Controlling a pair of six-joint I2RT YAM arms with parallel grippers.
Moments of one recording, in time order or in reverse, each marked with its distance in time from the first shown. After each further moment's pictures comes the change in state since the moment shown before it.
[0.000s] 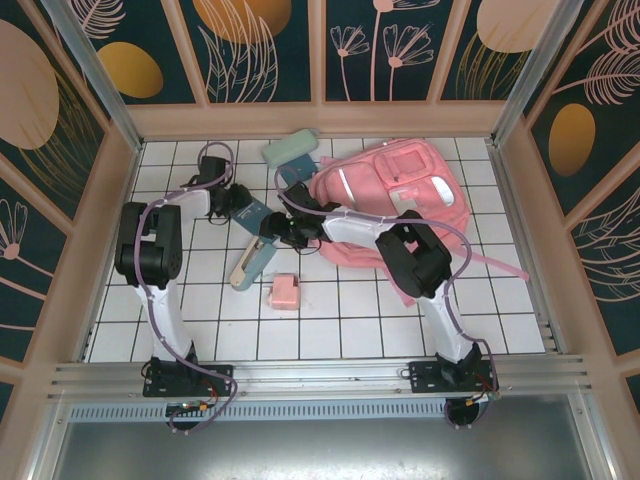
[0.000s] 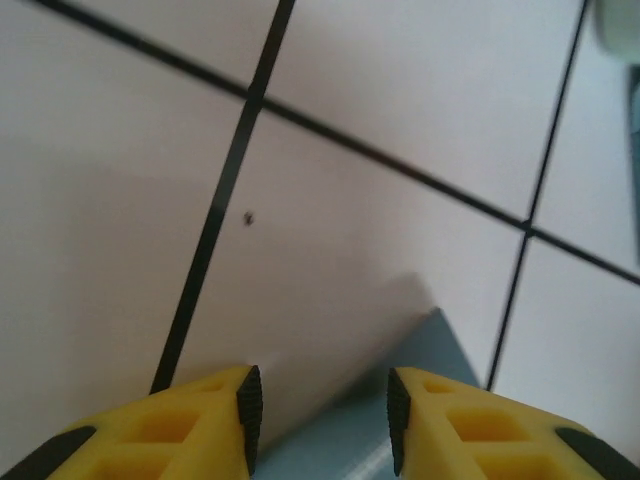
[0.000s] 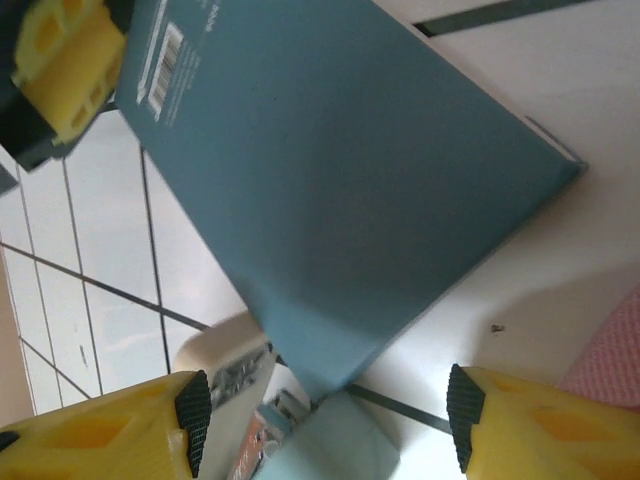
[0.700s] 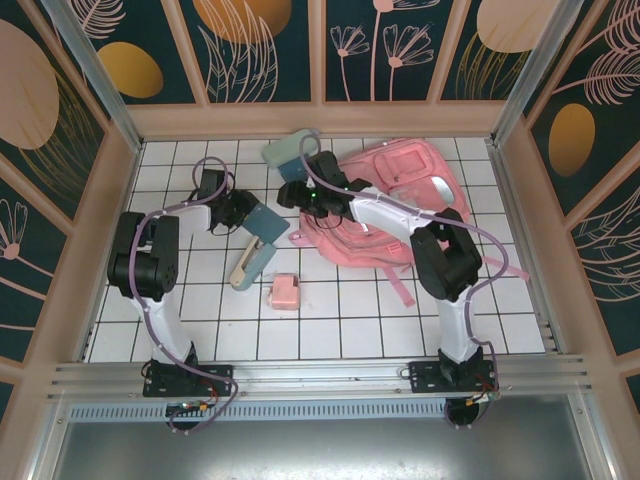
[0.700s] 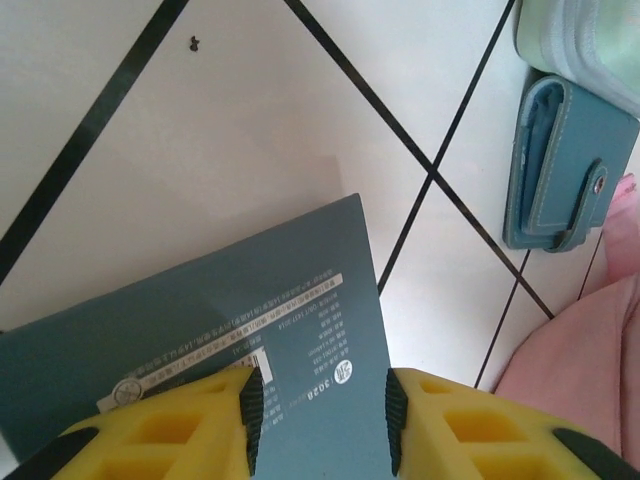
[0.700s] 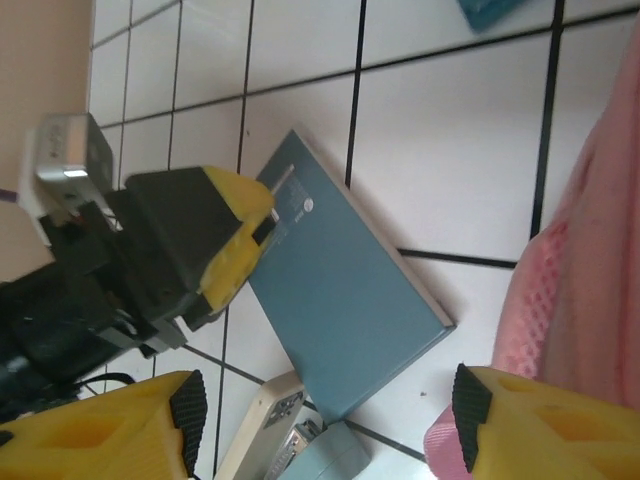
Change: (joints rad) left arm -0.031 -0.119 -0.166 0.161 0.103 -0.364; right arm -0.112 -0.171 -0.005 -0.037 0.019 -0.163
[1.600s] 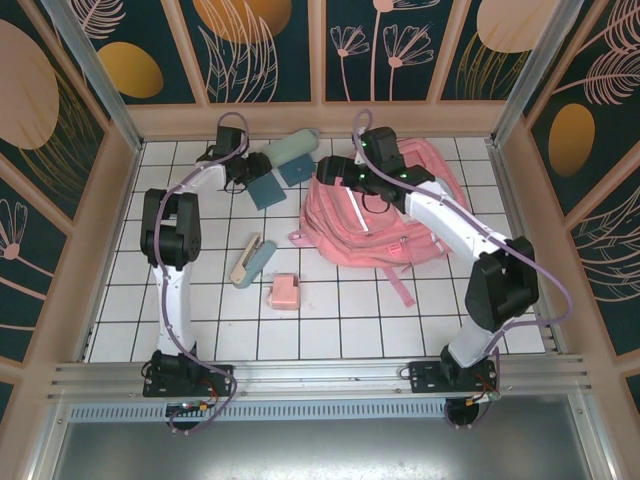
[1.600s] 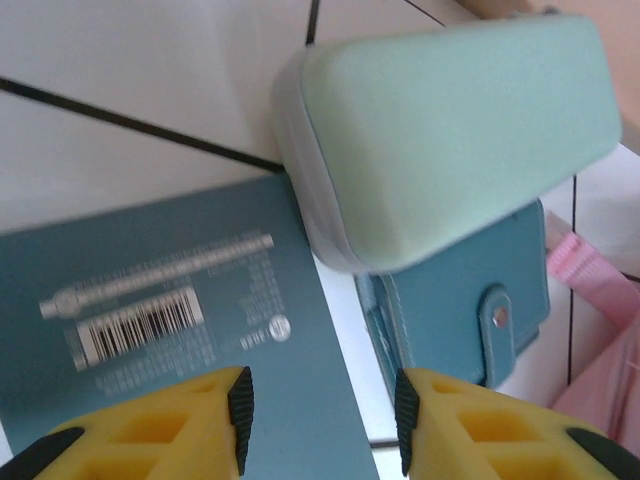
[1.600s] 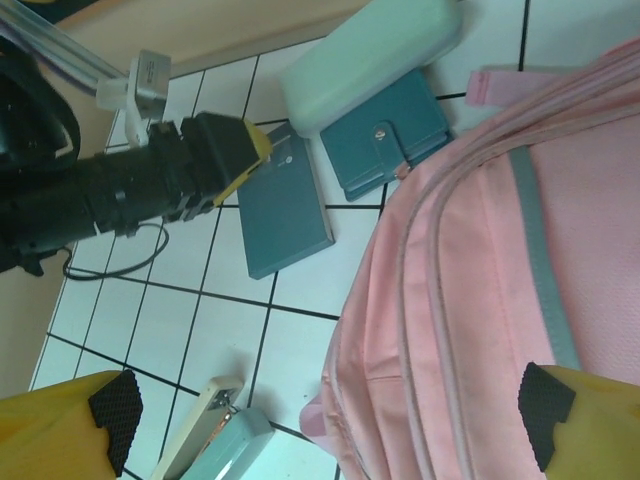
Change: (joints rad) left arm -0.011 0.399 0.701 -0.267 0.005 0.377; right arm -0.167 -0.338 -0.102 -0.134 0.074 -0.256
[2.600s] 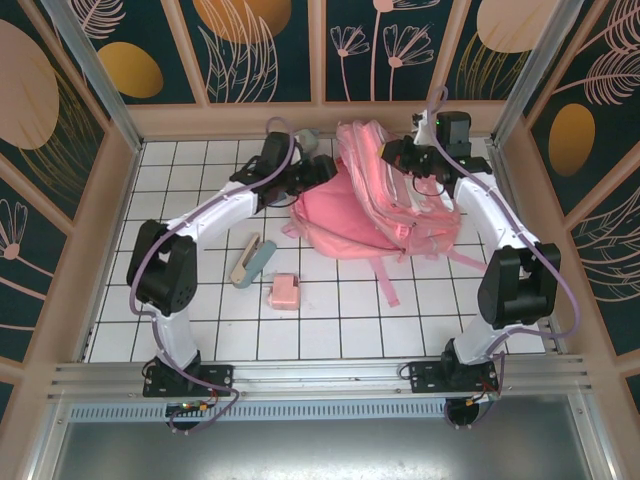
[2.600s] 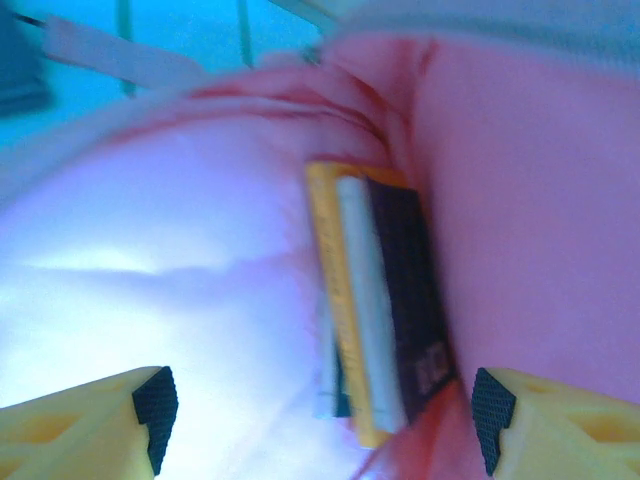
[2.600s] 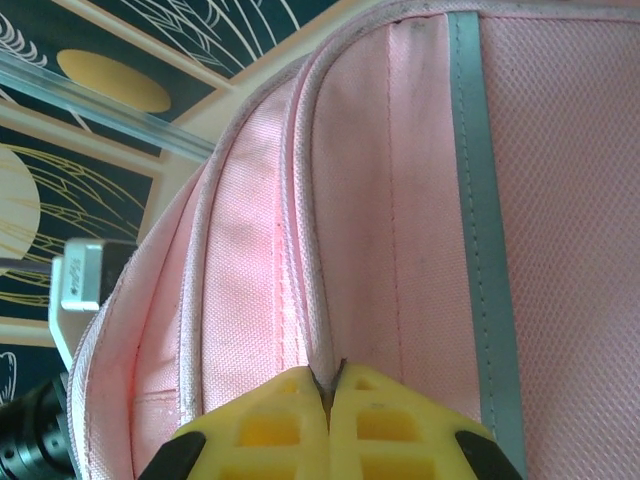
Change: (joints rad) left arm -0.359 -0.441 -0.311 0.103 -0.022 -0.220; right arm -0.393 -0.056 -0.061 0.077 -0.489 0.011
